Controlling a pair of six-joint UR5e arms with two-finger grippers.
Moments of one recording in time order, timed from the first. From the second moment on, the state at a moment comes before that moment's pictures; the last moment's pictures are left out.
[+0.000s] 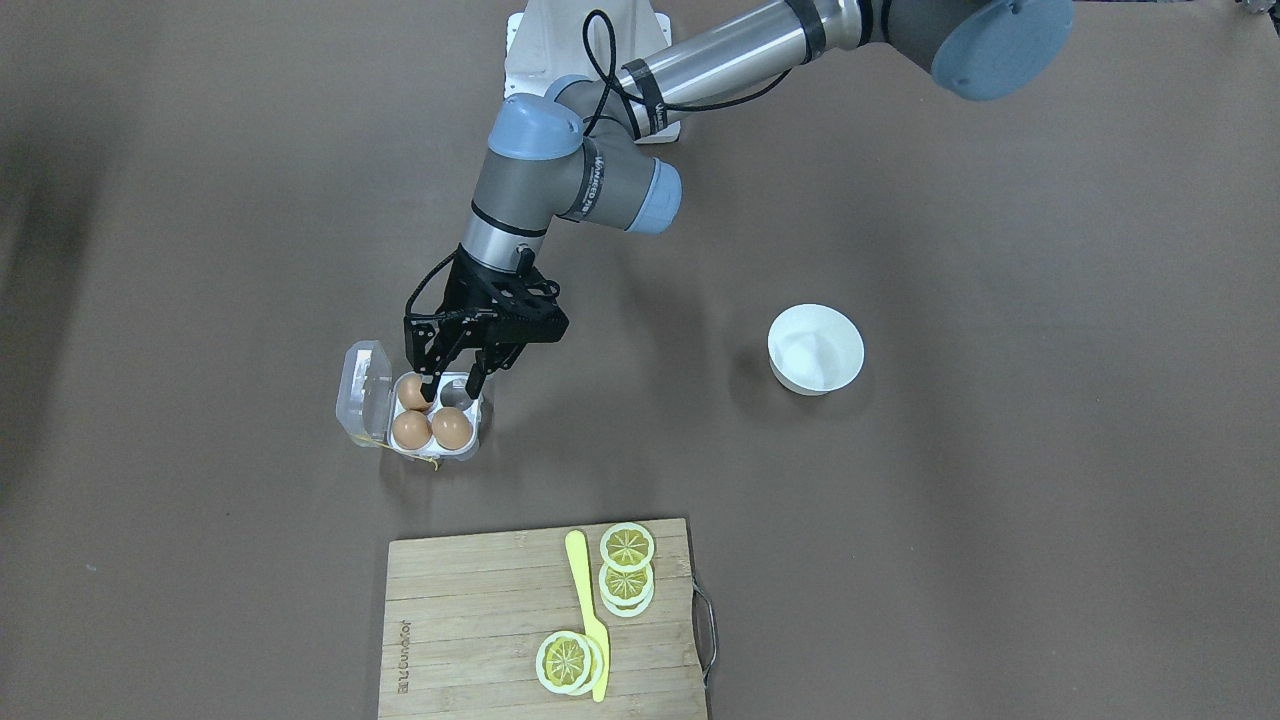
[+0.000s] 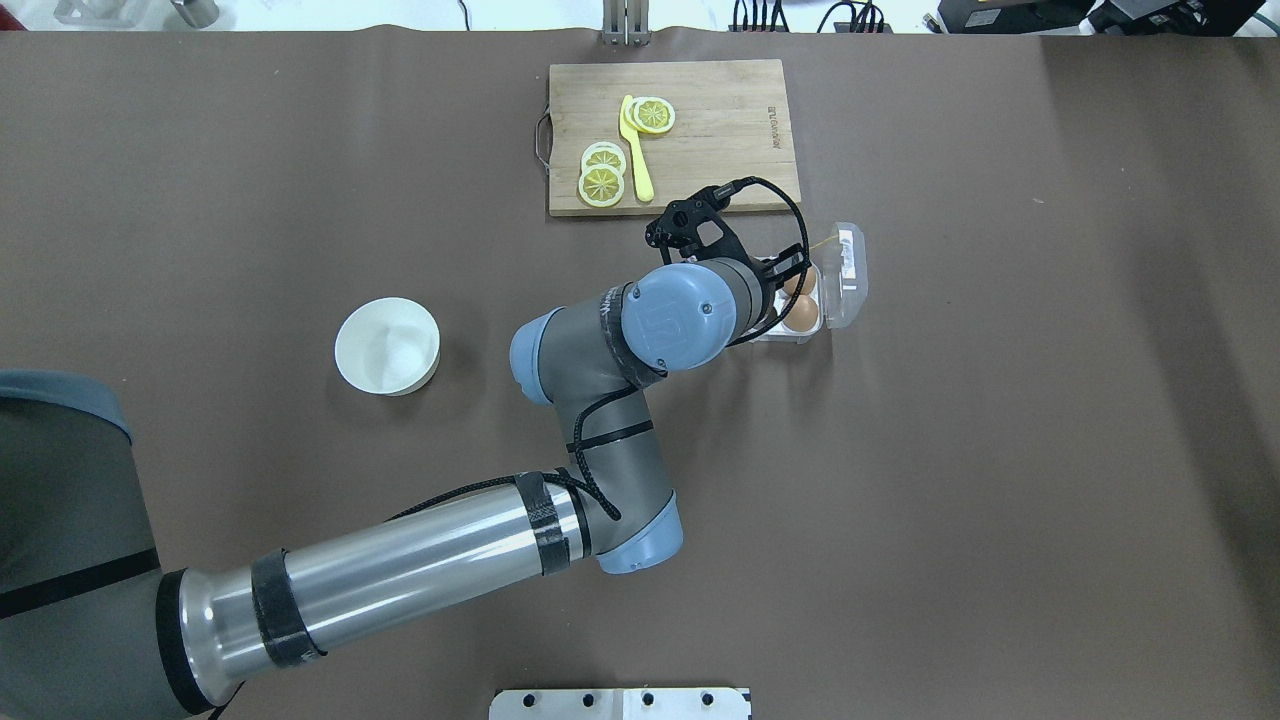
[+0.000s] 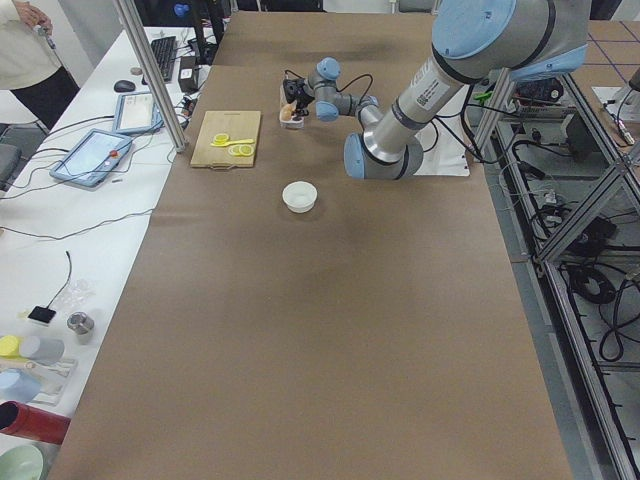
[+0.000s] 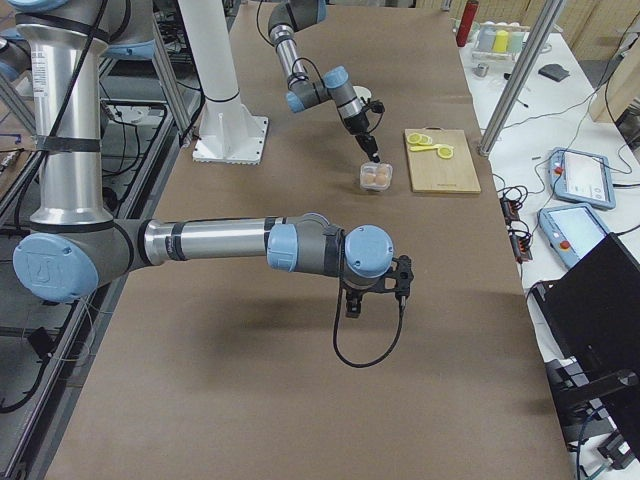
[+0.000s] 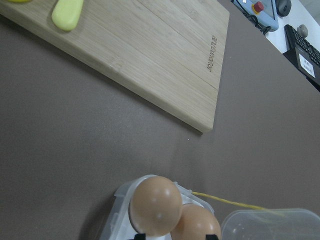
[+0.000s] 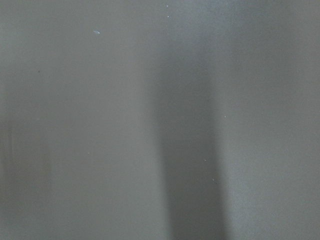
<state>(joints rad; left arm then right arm) -0.43 -2.66 -1.02 -2.34 -1.44 -1.74 1.61 -1.61 1.71 -1.73 2.63 -0.01</state>
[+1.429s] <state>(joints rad) -0.70 -2.35 -1.70 -1.78 -1.76 -1.50 1.49 -1.55 1.77 -1.61 2.60 0.21</state>
